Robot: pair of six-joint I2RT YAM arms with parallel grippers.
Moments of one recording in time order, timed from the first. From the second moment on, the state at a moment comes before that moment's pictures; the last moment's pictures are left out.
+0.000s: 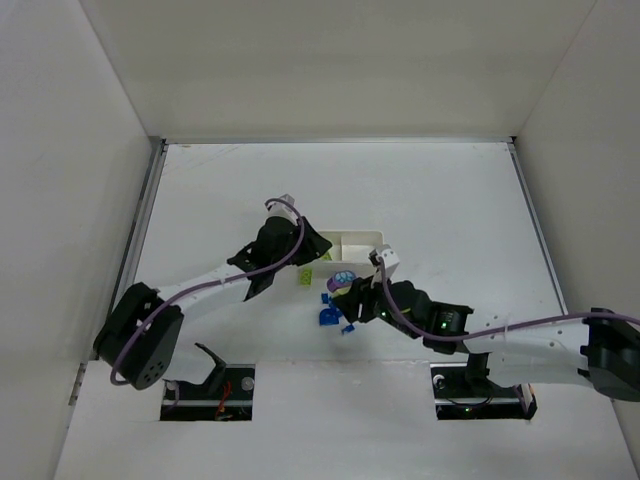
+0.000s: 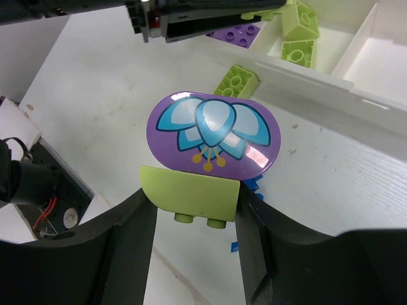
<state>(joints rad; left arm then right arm) -0.64 1.33 0.63 0.22 0.01 -0.89 1.19 1.06 0.49 0.21 0.37 0.62</state>
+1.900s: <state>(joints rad) -0.68 1.04 0.47 0.21 0.26 -1.01 1.15 1.17 0.56 0.25 0.33 0.59</state>
